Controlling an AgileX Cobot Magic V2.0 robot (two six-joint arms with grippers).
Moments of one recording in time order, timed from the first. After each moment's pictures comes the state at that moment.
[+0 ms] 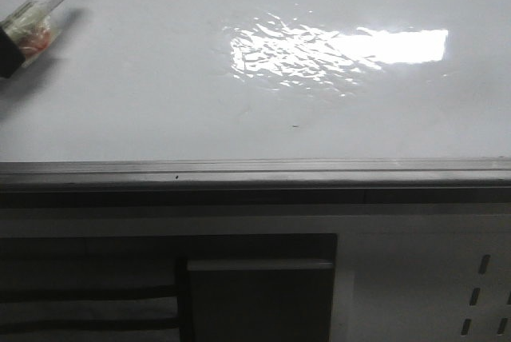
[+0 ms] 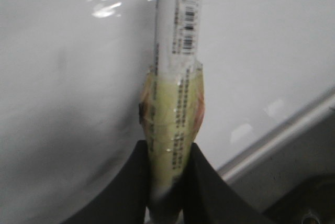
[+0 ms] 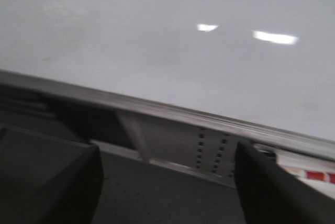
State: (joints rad) left arm -0.41 1.18 -0.88 -0.09 0.61 0.33; right arm -0.05 0.55 -0.77 0.33 0.97 -0.36
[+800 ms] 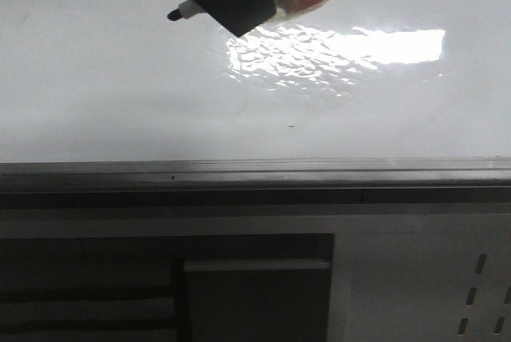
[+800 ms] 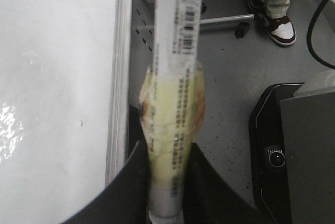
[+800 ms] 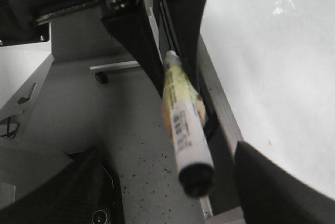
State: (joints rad) left arm -0.87 1.35 -1.23 -0.31 0.90 0.88; right arm 0.32 1.02 -0.97 0.82 1.05 -1.30
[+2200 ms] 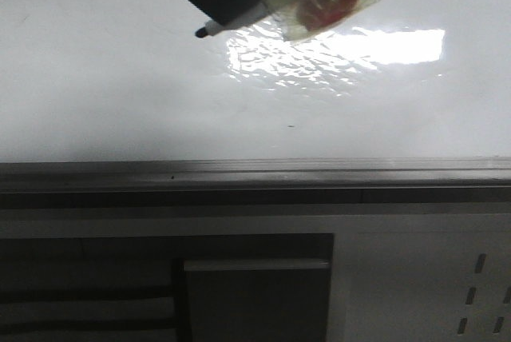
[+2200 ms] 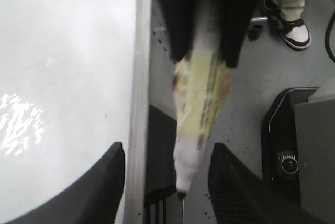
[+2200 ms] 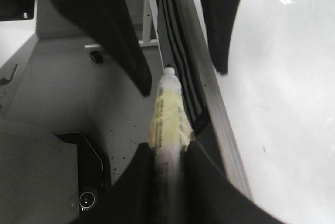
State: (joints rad) left arm -0.81 1.32 -1.23 -0.32 0.89 0.86; right arm 0.41 1.10 -1.01 0.69 0.96 -1.23
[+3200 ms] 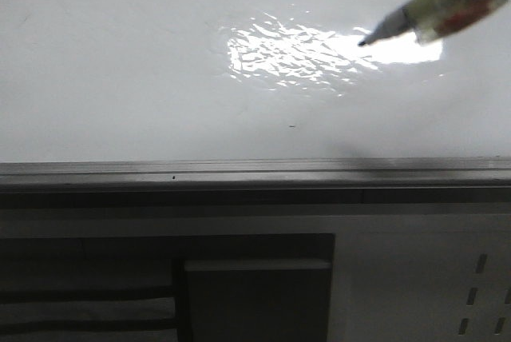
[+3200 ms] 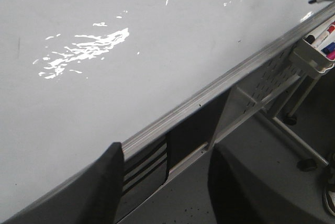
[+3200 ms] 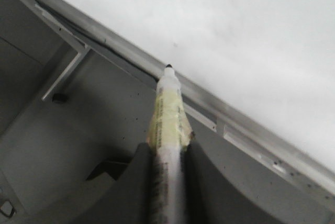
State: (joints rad) left arm -0.35 0.70 -0.71 -0.45 0.73 0.47; right arm 0.36 1.01 -1.02 0.36 0.94 -0.31
